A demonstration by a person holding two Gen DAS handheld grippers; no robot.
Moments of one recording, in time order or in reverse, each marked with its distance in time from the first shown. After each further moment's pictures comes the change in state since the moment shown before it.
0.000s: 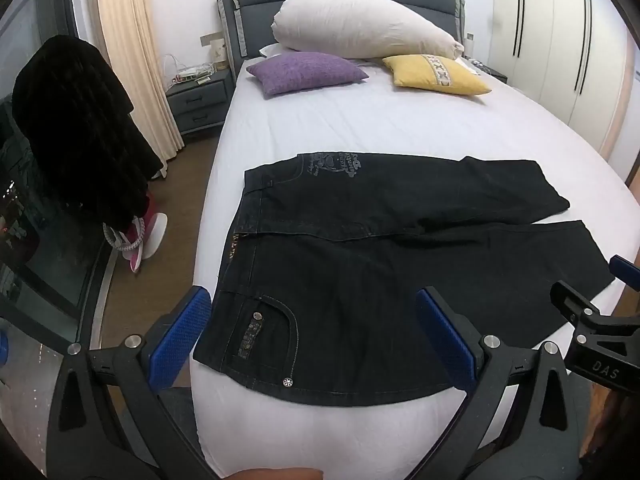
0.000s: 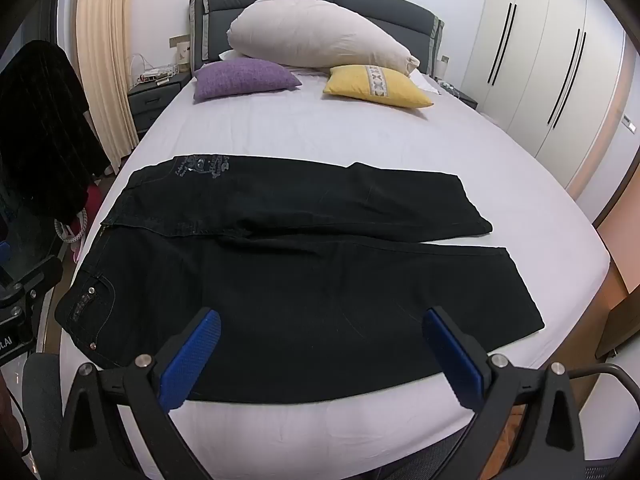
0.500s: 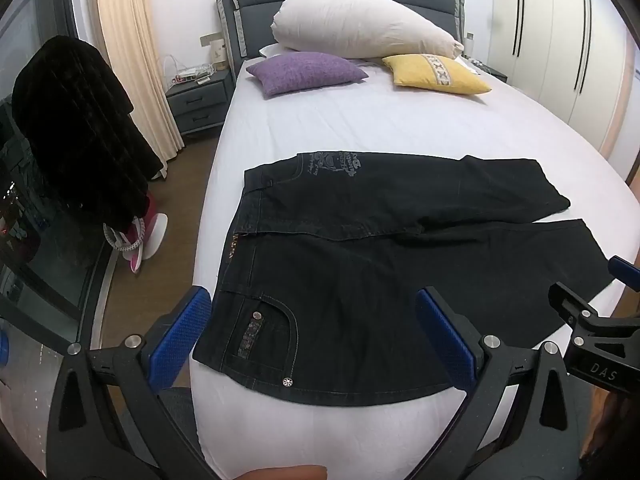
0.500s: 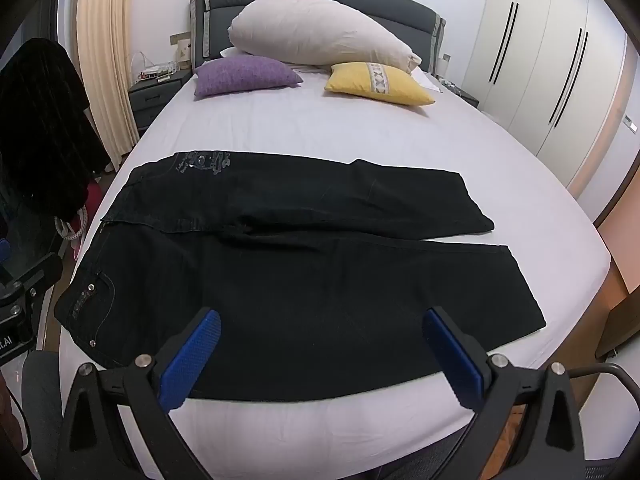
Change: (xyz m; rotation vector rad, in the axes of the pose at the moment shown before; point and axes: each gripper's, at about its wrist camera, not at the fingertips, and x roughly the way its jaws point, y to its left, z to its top) left arm 0.001 0.000 -0.002 0.003 -0.001 0.005; right arm 0.001 0.001 -0.001 -0.002 0.007 -0.001
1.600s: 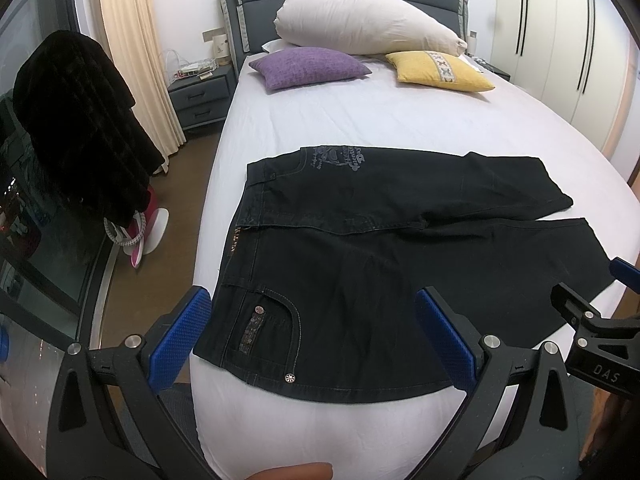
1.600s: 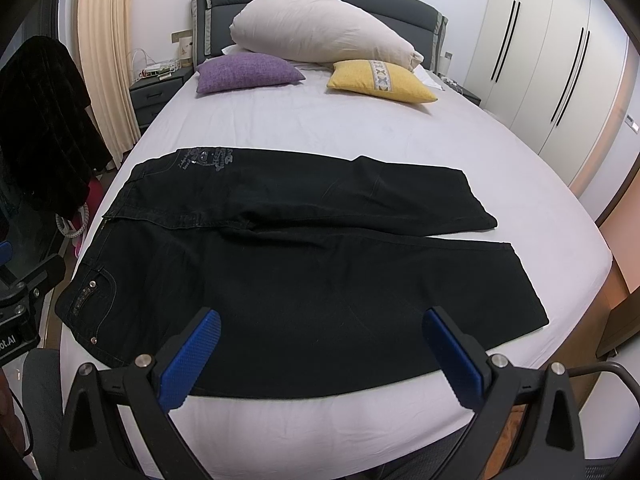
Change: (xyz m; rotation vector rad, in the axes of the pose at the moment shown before) left arm 0.010 0.004 -0.009 -0.009 0.012 0.001; right arm 0.002 0.002 -0.003 -0.001 0.007 0.001
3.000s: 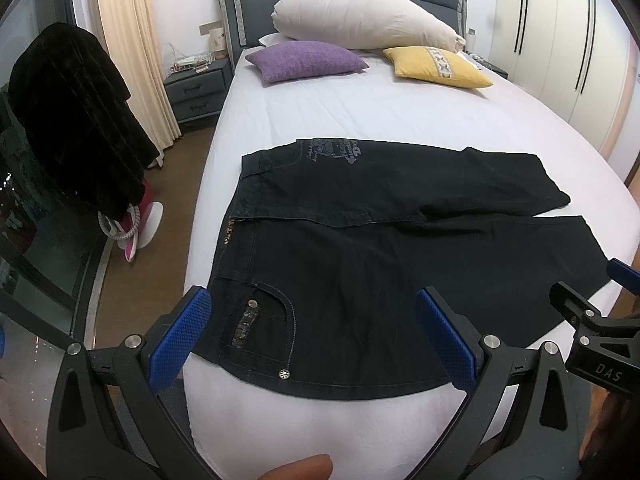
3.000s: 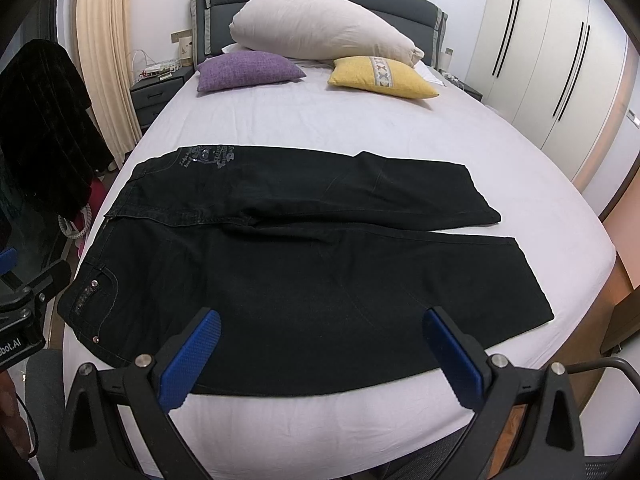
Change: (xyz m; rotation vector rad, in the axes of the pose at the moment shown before) left arm 0.006 0.004 -0.004 -0.014 0.024 -0.030; right arm 0.001 -0.003 -0.002 0.004 0.006 0.008
